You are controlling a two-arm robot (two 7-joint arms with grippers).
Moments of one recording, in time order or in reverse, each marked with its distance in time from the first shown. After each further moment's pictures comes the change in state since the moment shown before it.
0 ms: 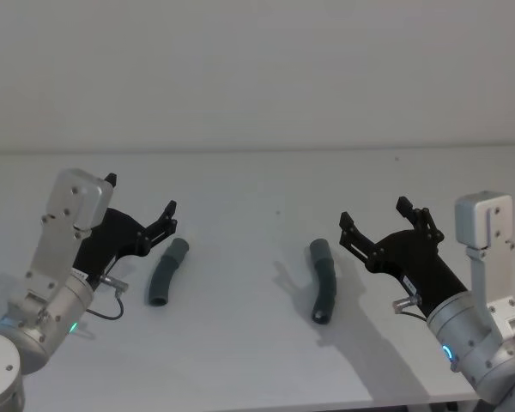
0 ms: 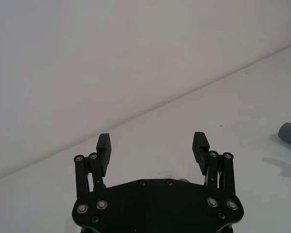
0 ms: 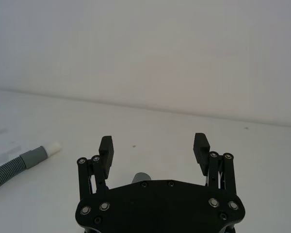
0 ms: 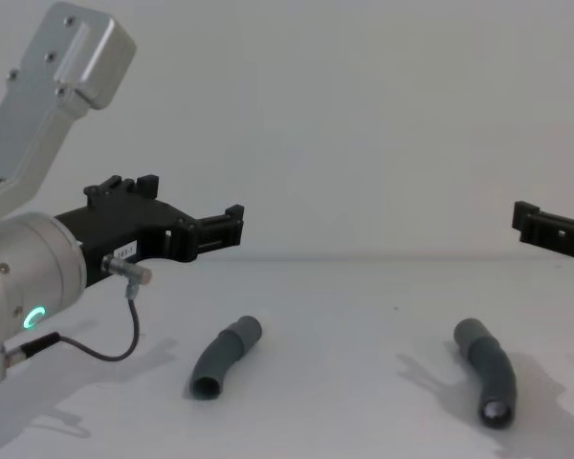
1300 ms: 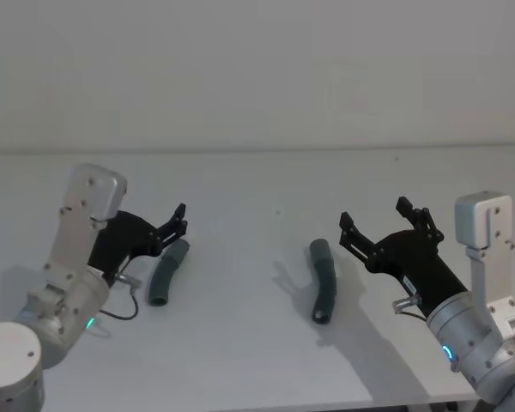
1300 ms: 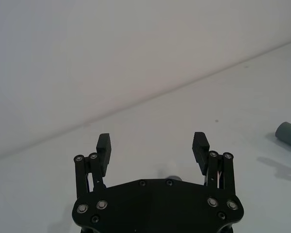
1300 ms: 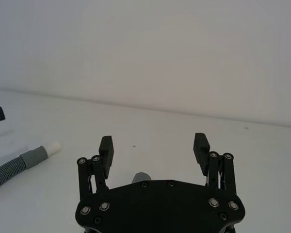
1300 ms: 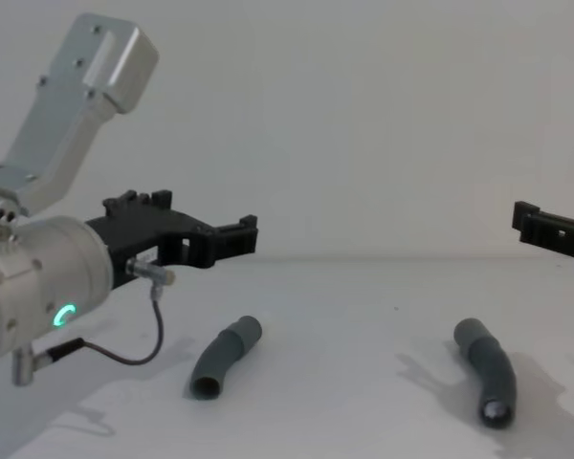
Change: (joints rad) left arm -0.018 -0.046 0.003 0.013 -0.016 0.081 0.009; right arm 0.000 0.000 0.000 0.000 0.000 0.000 0.000
